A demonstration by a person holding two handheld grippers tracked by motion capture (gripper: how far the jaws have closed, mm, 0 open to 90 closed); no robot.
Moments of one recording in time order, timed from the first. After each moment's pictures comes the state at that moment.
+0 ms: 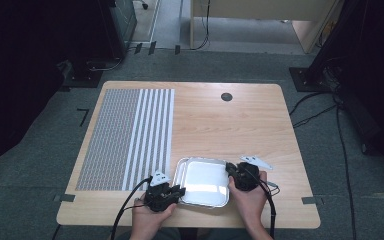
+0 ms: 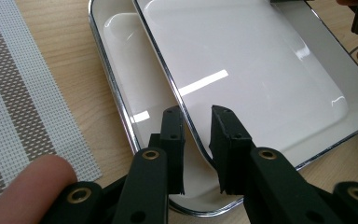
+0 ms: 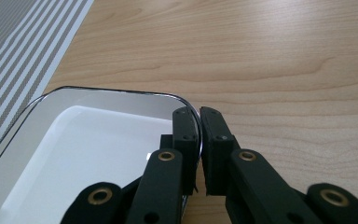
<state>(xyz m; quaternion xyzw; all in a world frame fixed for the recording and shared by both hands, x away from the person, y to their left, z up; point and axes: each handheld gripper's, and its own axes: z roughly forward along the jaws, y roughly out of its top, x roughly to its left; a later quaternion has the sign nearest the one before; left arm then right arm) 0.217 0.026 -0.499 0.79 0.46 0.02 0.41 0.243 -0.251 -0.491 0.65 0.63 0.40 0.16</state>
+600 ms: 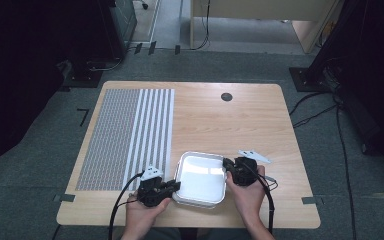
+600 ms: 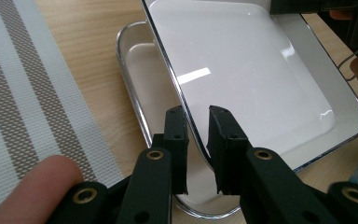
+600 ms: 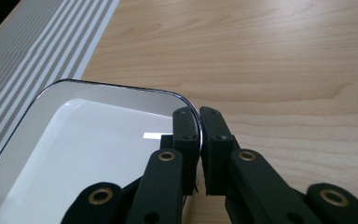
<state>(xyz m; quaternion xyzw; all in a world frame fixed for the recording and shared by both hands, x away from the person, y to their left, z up) 0.227 0.044 -0.479 0.77 0.47 0.02 0.43 0.251 -0.243 -0.470 0.65 0.63 0.40 0.15</state>
